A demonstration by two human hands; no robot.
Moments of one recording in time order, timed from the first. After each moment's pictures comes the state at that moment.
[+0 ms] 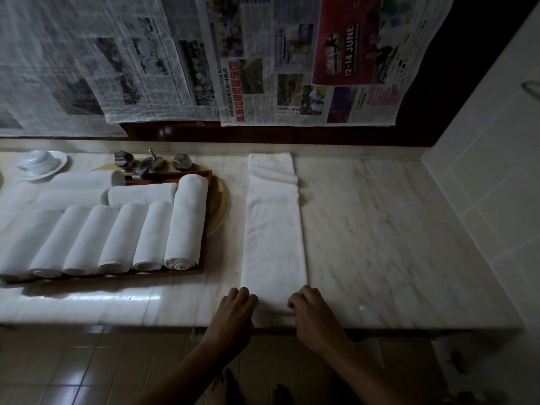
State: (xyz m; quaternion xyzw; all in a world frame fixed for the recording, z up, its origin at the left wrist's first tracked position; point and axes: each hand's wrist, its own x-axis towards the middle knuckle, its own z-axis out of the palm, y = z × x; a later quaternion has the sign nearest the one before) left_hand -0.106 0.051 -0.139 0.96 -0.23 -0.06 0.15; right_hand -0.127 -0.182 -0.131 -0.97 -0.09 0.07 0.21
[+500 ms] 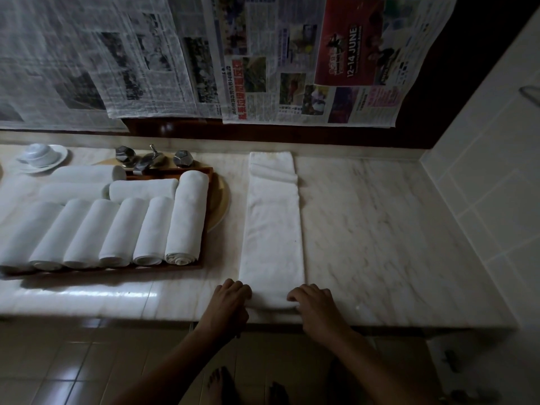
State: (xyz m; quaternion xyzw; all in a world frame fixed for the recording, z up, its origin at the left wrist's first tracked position) left_hand -0.090 0.062 -0.130 0.96 -0.21 -0.06 0.19; right_hand -0.118 -0.197 -0.128 -0.97 -0.14 0.08 0.18
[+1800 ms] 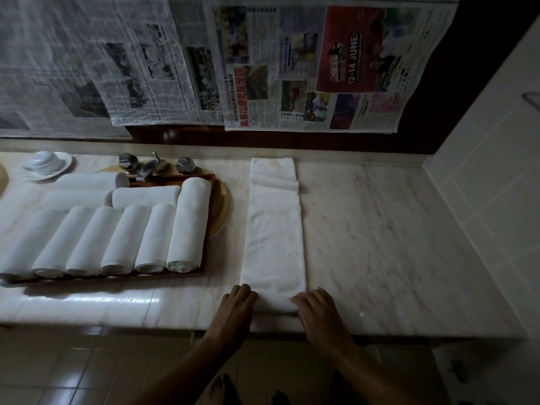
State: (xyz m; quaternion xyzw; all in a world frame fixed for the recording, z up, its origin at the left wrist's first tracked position) left_hand -0.091 0.051 -0.142 0.96 -0.22 -0.05 0.17; right_hand -0.121 -0.205 -0.157 -0.96 -0.21 -0.08 0.16
